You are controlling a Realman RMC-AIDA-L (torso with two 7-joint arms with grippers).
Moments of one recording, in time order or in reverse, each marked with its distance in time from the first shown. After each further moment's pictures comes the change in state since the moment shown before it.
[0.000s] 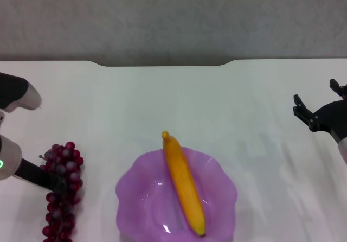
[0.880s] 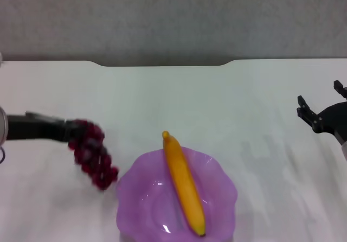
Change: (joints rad) left arm 0.221 -0.001 -0.019 0.308 -0.407 0.128 0.179; right arm -0.011 -0.002 0.003 -0.004 0.000 -0.009 0.000
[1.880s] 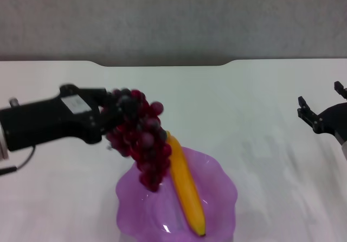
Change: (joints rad) left arm 0.216 -0.003 0.077 0.098 -0.718 -0.063 0.595; right arm 0.000 0.000 0.005 0.000 0.000 0.008 0.000
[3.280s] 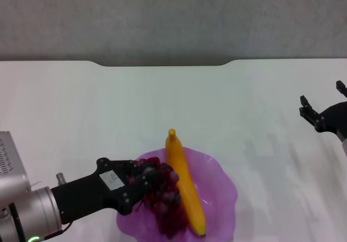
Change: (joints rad) left arm -0.038 -0.002 0.303 -0.625 -0.366 0.182 0.725; right arm 0.011 0.000 0.002 -0.016 0.007 0.018 0.000
